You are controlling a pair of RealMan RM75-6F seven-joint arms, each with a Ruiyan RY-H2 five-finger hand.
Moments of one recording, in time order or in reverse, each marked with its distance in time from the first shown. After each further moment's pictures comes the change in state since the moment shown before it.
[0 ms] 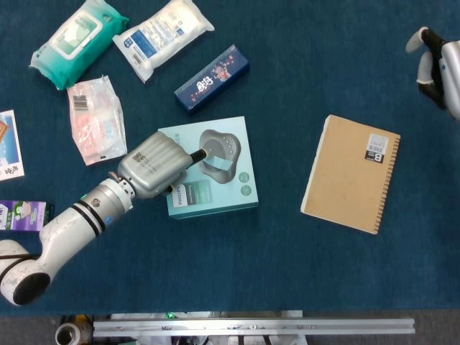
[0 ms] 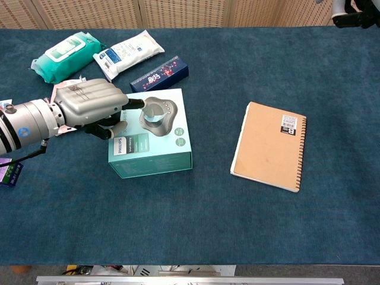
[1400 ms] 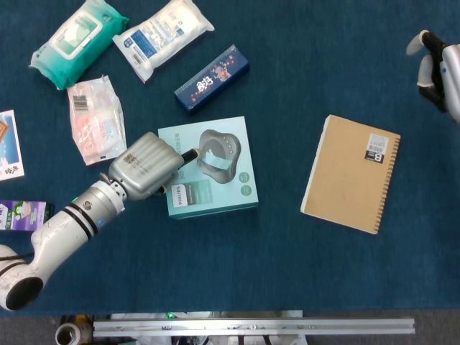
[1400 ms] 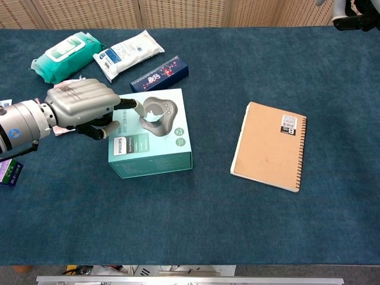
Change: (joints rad) left arm -0.001 0.028 0.041 -0.019 -0.013 0.042 0.011; right arm -0.015 -0.004 0.001 -0.001 -0.011 0.003 0.005
